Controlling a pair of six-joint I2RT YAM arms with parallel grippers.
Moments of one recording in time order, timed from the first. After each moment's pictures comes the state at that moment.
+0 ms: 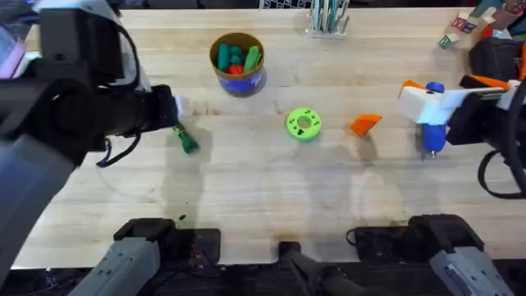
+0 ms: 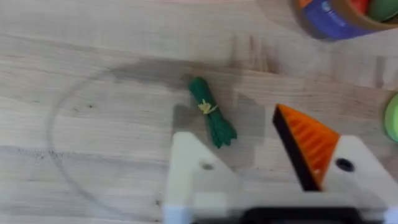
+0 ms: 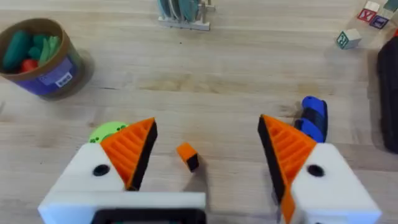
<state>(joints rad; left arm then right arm) -0.01 0.96 0.80 -0.82 0.01 -0.20 0.00 0.50 0.73 -0.73 -0.05 0.00</state>
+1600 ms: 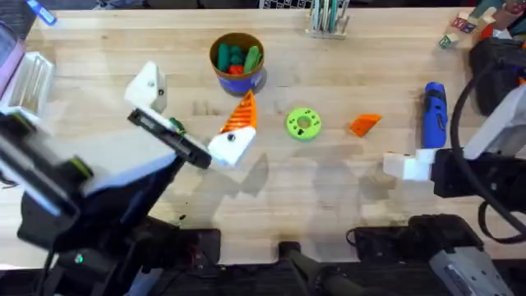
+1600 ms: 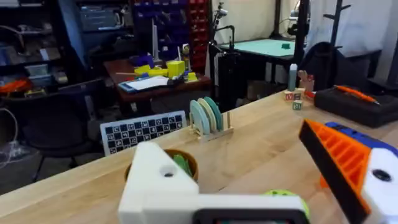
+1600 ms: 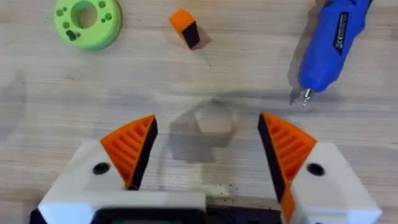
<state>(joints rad) -0.32 0.14 0.17 0.14 0.30 0.01 0.00 0.50 0.73 -1.22 -0.05 0.00</state>
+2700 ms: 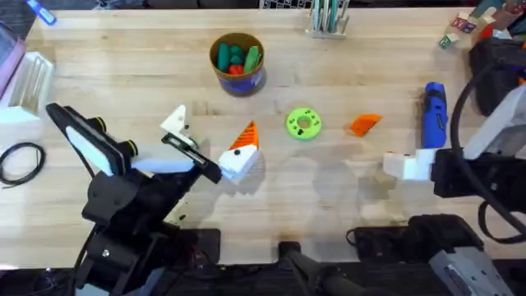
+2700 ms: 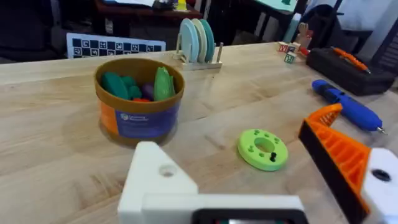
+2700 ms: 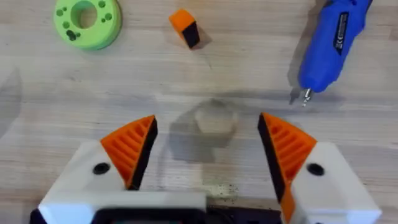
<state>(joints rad) -0.32 0.01 0.01 -0.06 0.30 -0.17 0.00 0.50 0.73 -1.22 -0.05 0.00</state>
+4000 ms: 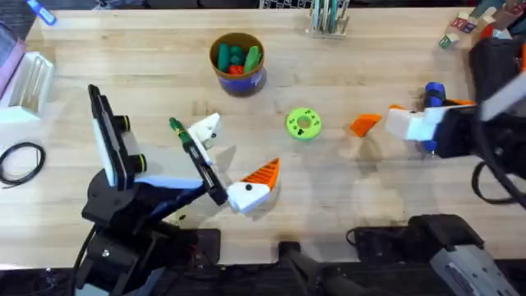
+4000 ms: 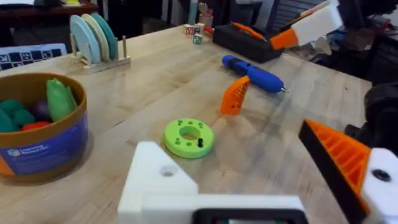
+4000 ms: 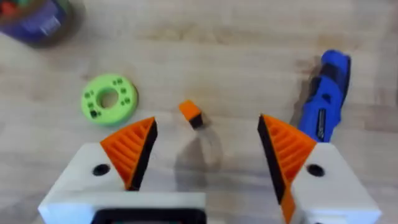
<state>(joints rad) -0.32 0.01 0.01 -0.06 0.69 -0.12 0.00 0.56 0.73 -0.88 -0.08 -0.02</state>
